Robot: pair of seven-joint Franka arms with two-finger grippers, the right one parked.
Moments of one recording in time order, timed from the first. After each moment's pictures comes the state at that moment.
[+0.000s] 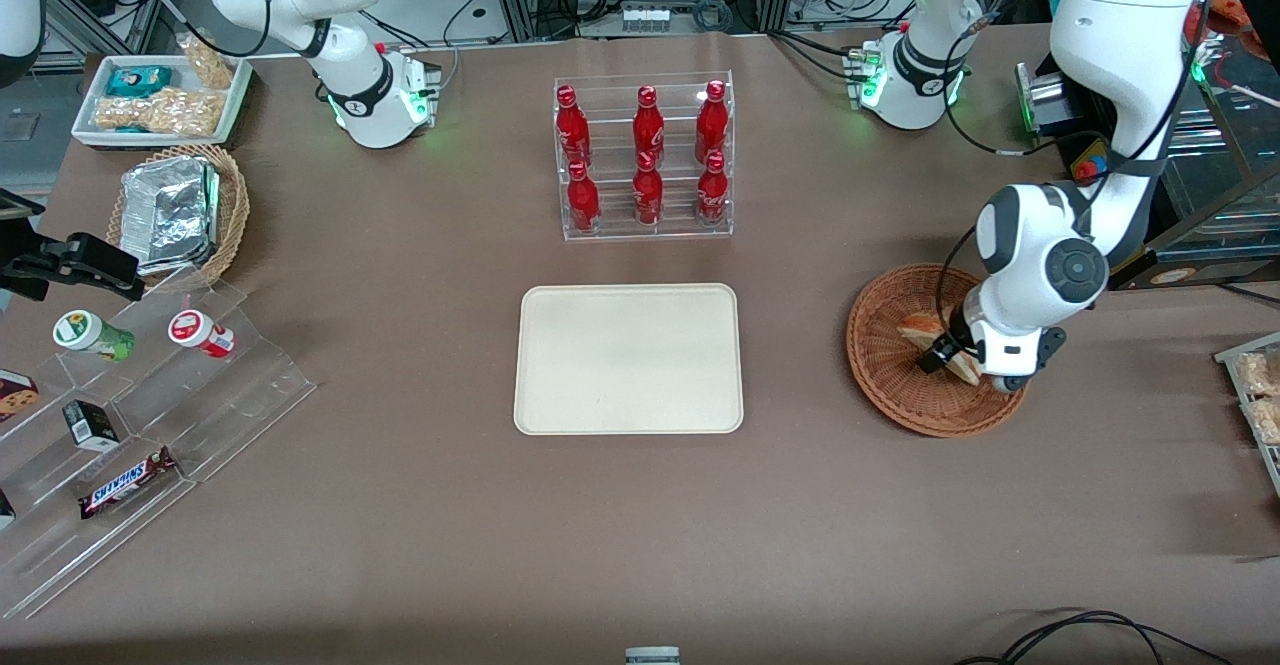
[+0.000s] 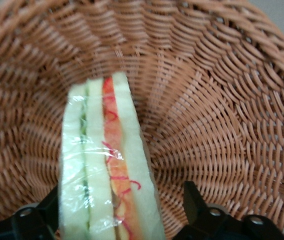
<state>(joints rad) 0.01 0.33 -0.11 -2.22 -0.01 2.48 -0.83</state>
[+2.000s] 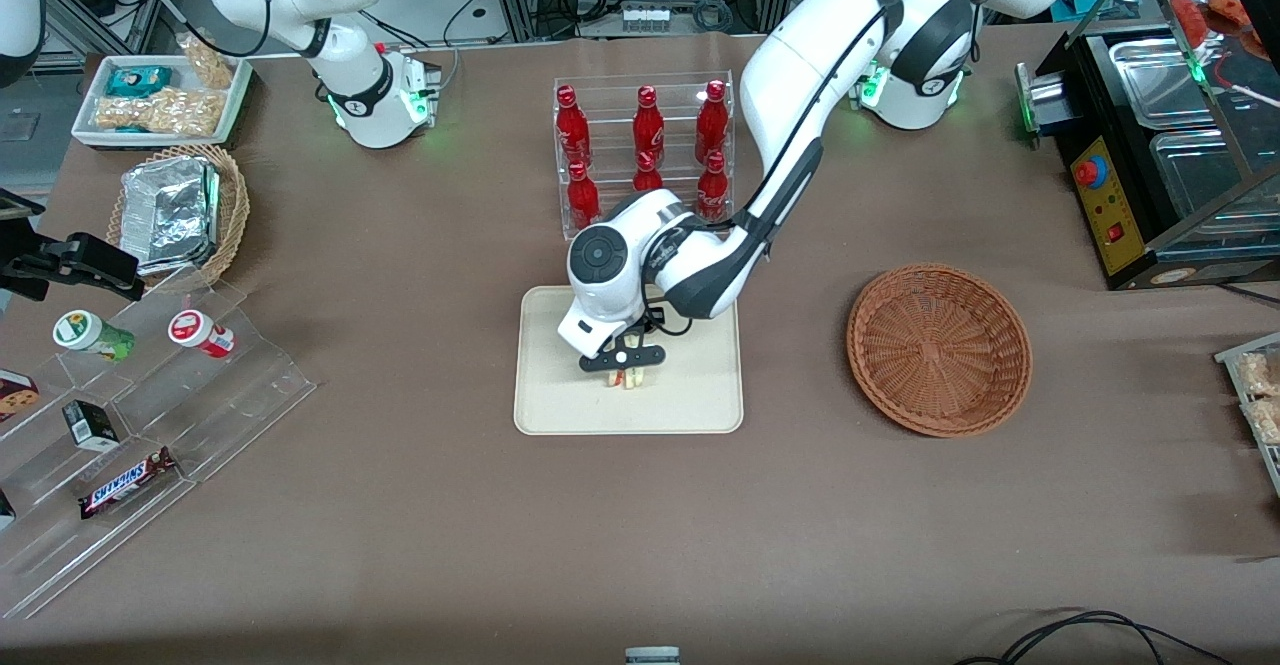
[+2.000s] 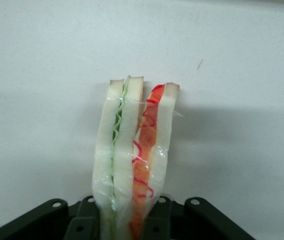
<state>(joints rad) -0.75 0.97 -0.14 -1.14 0.09 2.04 -1.00</state>
